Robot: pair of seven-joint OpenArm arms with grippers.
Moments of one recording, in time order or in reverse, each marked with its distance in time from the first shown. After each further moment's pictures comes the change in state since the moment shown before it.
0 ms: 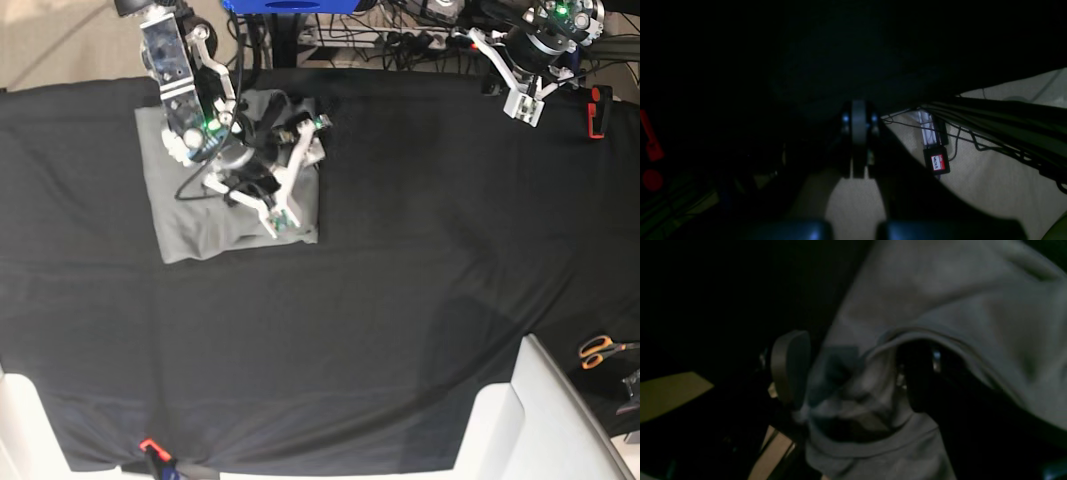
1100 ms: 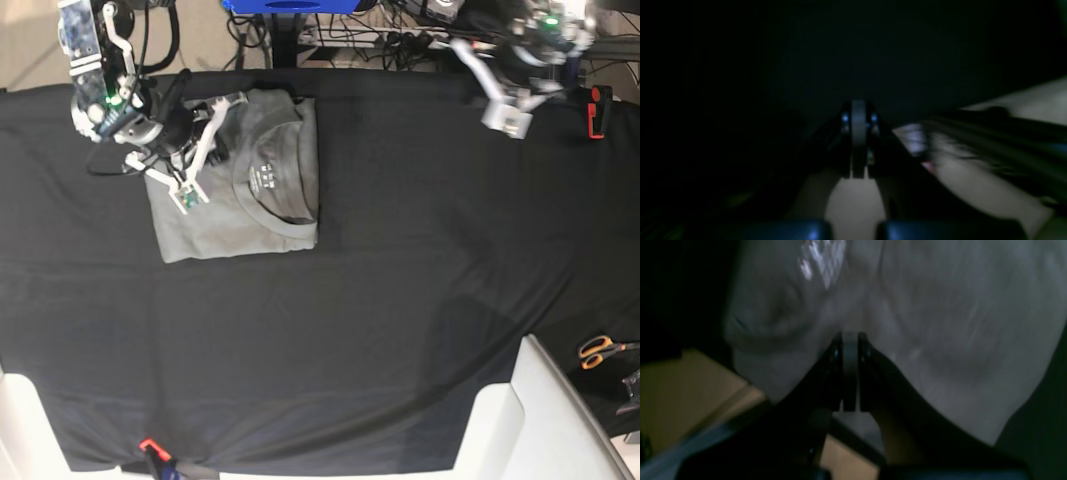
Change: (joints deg) left arm -2.5 0.3 7.2 -0.1 -4.8 0.0 2.0; right arm -8.6 13.1 8.1 8.2 10.3 5.4 3.9
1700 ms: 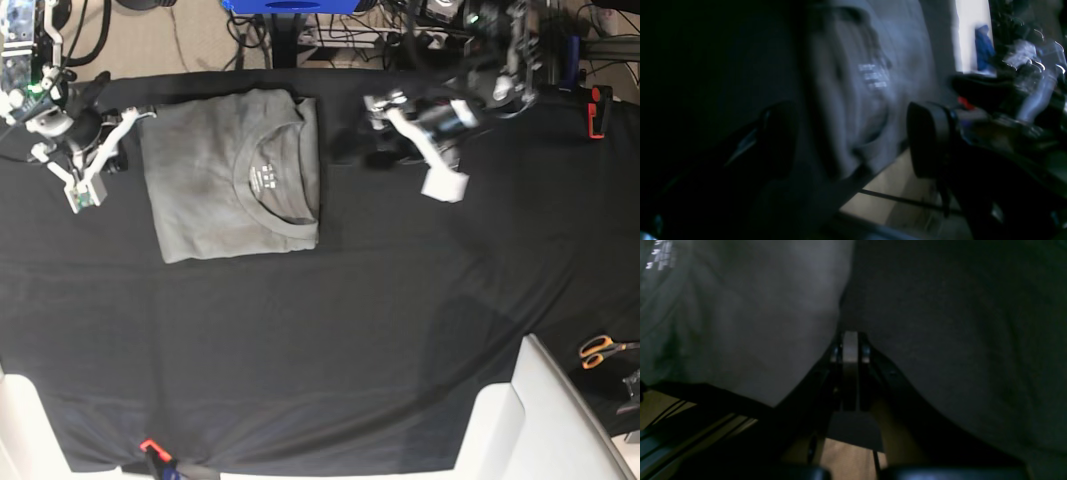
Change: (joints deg) left arm -18.4 0.3 11.7 -20.1 -42.2 -6.3 9.7; right arm -5.3 4.3 16.6 3.1 -0.2 0.5 1.0
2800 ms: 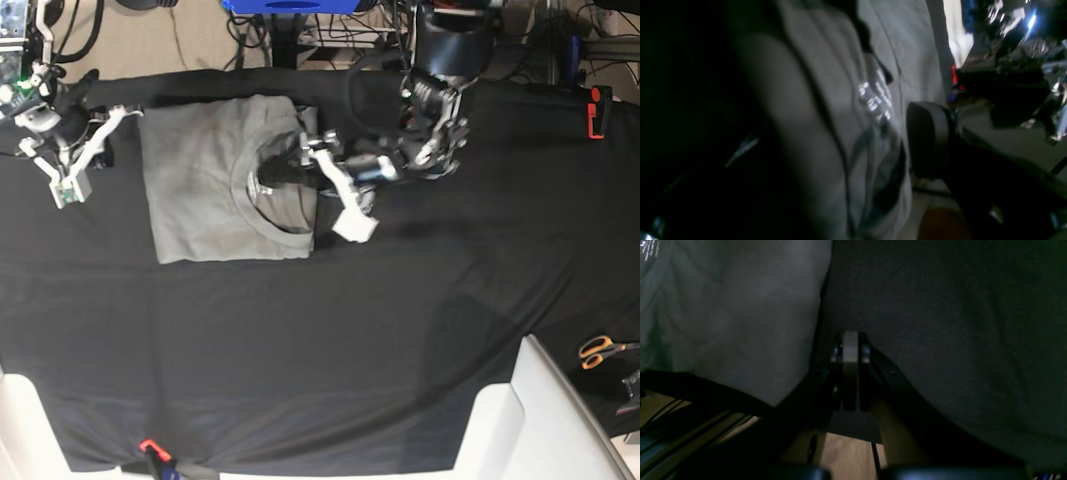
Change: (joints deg) left arm -20.4 7.8 5.6 -30.9 15.8 -3.8 -3.0; right arm -0.8 0.1 4.1 -0.3 0.2 0.0 0.2
